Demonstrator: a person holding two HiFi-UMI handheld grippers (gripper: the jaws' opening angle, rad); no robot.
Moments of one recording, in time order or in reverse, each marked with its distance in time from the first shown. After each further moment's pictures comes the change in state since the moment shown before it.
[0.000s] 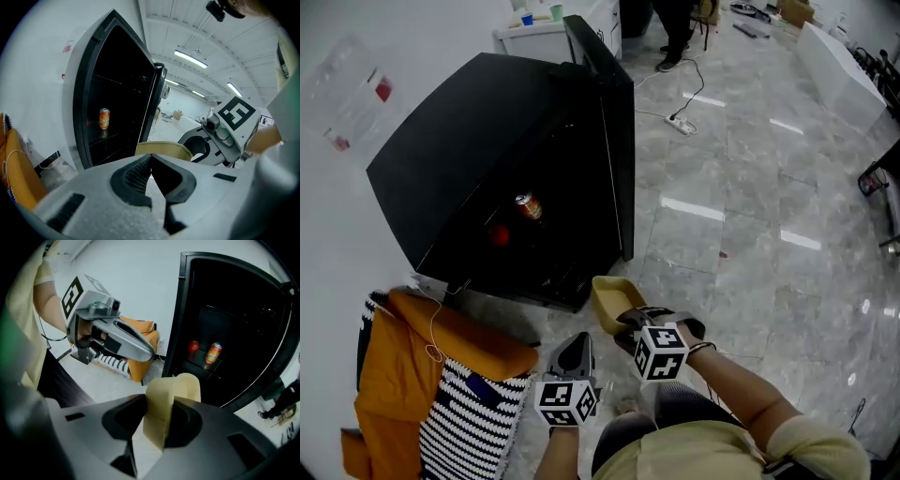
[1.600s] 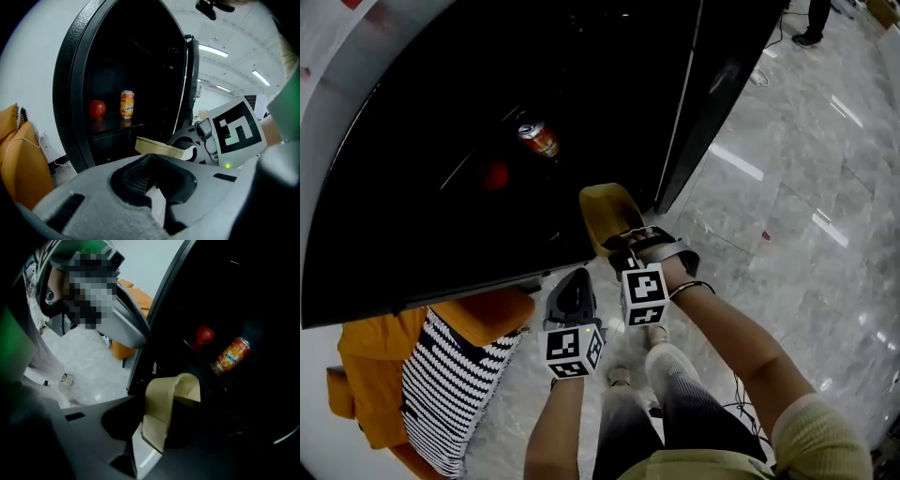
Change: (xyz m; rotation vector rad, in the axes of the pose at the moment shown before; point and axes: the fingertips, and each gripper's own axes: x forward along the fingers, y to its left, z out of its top) left arm 0.131 0.115 -0.039 -0.035 -0.044 0.310; right arm 0.179 -0.142 -0.038 -0.461 0.067 -0.109
